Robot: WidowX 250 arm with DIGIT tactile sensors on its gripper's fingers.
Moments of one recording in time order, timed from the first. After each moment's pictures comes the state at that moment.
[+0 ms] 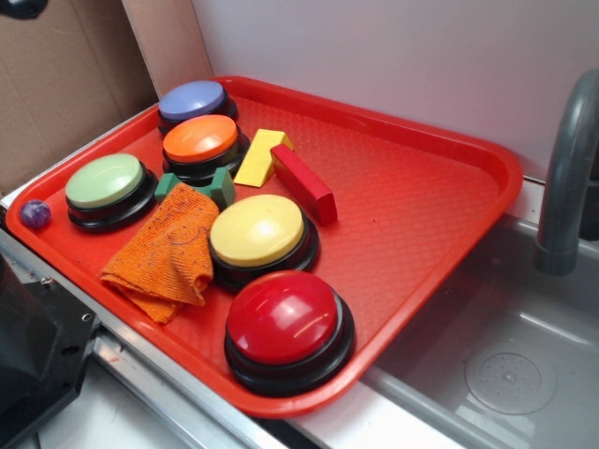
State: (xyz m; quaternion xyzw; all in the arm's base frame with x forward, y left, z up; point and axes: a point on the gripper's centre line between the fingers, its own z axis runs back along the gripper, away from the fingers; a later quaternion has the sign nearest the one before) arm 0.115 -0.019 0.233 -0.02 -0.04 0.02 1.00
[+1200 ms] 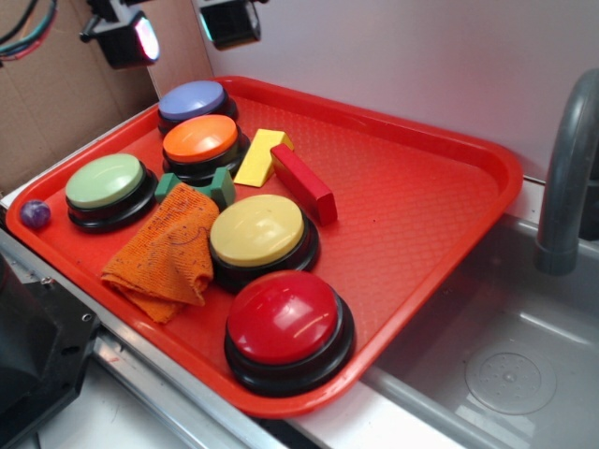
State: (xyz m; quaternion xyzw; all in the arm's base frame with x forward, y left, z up) arm 0.230 -0.018 0.158 -0.06 -0.03 0.37 0.93
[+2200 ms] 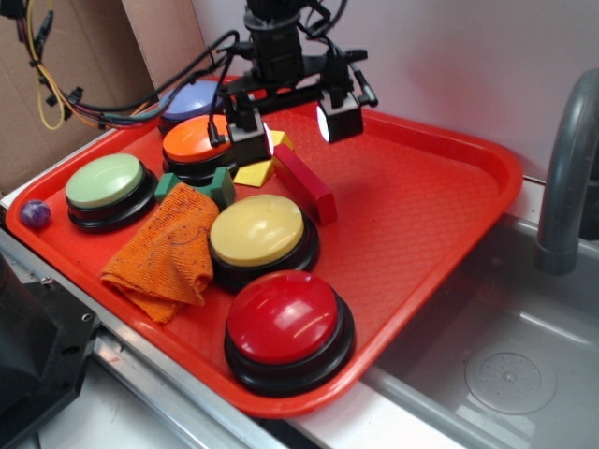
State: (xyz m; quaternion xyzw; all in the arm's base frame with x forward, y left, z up) arm 0.284 -0.036 0.052 0.01 -0.04 0.51 0.86
